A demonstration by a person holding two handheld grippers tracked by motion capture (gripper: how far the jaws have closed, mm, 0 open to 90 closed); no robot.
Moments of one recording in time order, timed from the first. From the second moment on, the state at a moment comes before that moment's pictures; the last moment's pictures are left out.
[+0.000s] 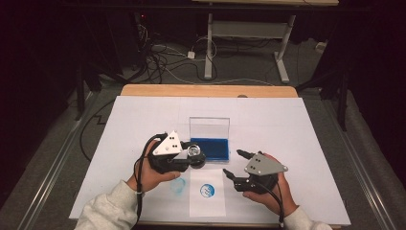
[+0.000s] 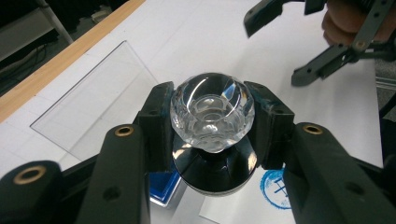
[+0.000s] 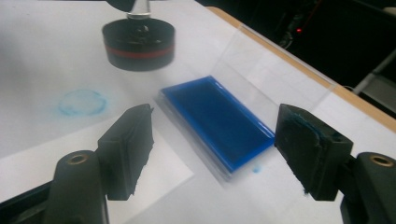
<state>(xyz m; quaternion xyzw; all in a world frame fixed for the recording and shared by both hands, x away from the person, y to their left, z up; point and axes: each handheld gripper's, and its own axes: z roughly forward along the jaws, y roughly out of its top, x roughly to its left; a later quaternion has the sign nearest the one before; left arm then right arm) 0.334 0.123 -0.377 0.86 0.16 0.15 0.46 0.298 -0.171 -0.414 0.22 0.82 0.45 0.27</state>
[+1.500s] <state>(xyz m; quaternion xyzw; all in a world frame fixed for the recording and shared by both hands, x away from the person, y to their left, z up) 0.345 0.150 -0.368 0.85 0.19 0.18 0.46 0.267 -0.280 -0.435 0.32 0.77 0.42 0.34</state>
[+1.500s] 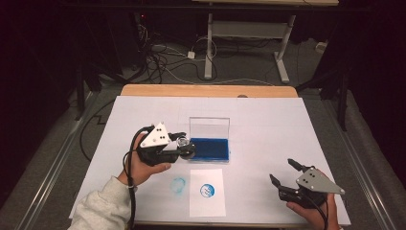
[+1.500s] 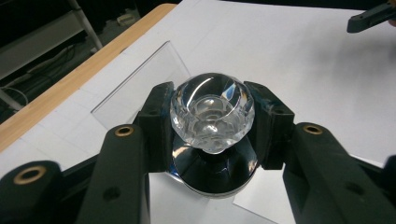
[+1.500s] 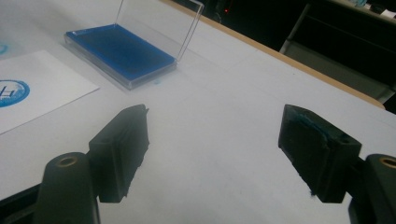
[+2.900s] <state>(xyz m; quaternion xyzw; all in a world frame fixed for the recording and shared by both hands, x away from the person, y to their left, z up) 0.422 0.164 -0.420 0.86 0.29 0.16 0.39 0.270 -0.273 -0.444 0.32 0.79 0.41 0.33</state>
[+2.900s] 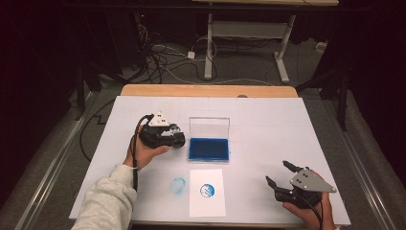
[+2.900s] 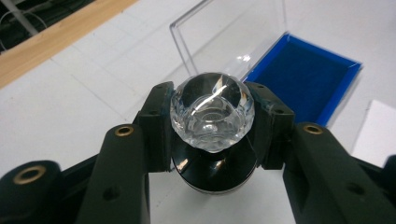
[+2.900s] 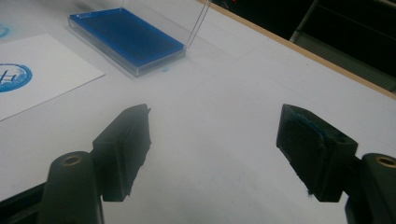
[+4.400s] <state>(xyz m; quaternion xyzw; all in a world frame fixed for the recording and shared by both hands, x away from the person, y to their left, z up) 0.420 0.160 -0.444 0.88 0.29 0.17 0.34 0.268 -0.267 -0.445 0.29 0.81 0.40 0.32</state>
